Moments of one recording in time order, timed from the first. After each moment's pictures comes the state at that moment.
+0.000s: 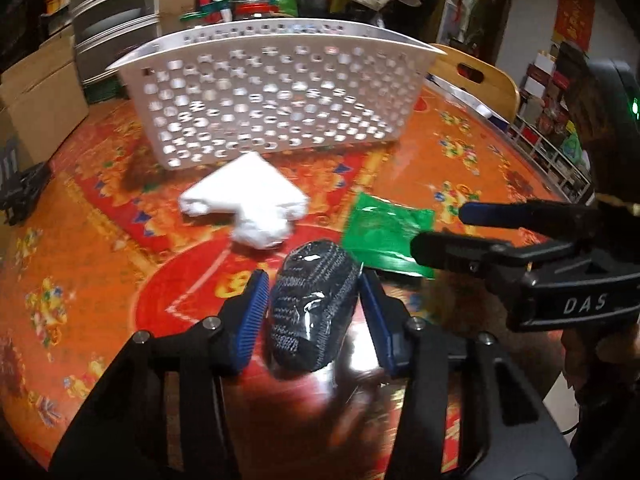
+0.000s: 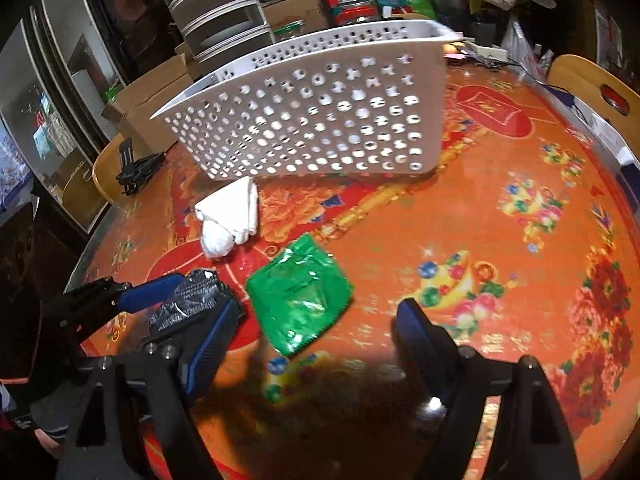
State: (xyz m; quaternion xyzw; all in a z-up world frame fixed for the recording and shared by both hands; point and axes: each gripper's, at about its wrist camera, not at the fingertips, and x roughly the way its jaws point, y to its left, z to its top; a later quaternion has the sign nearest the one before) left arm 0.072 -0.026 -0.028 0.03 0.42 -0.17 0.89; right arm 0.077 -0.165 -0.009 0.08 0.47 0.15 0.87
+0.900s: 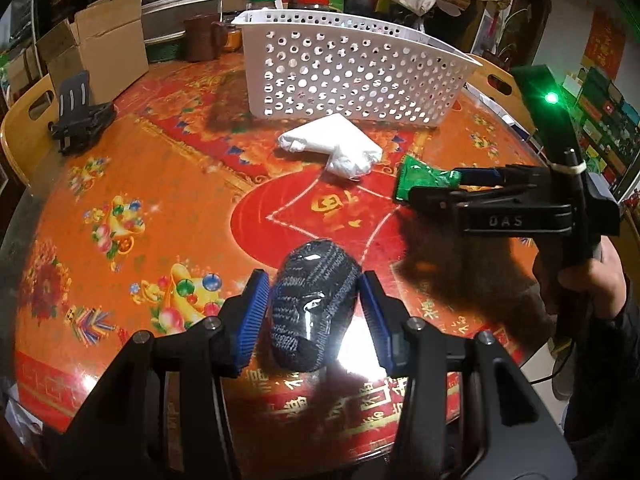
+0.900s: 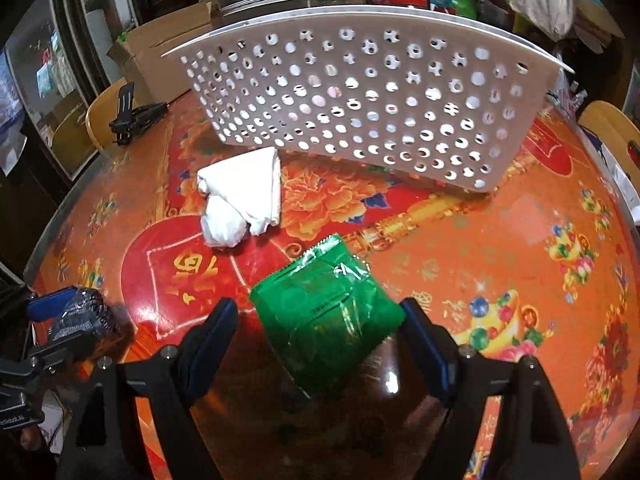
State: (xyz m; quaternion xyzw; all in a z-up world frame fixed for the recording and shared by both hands) left arm 0.010 0.045 -0.021 -0.01 0.44 -0.12 0.89; right arm 0.103 -0.115 -0.028 -0.02 0.49 0.16 0.86
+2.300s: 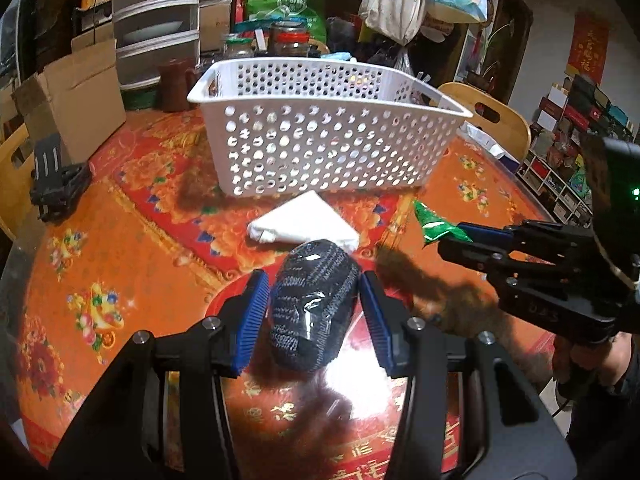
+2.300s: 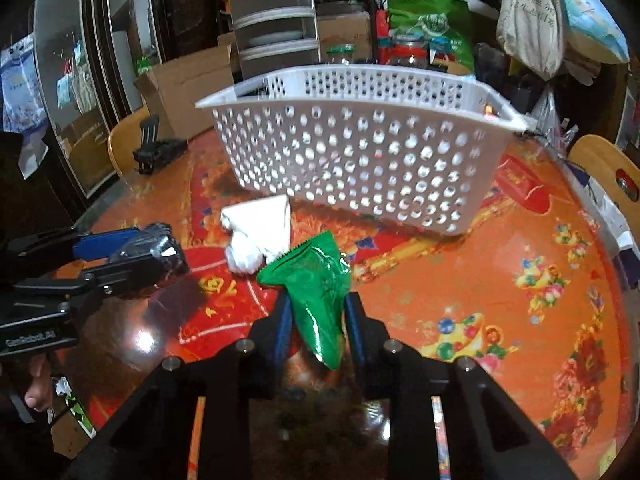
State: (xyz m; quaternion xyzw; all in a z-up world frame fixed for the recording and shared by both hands) left arm 0.064 0.023 0.010 -0.01 0.39 -0.15 0.91; right arm 0.070 -0.141 0.018 -0.01 0.40 0.17 0.90
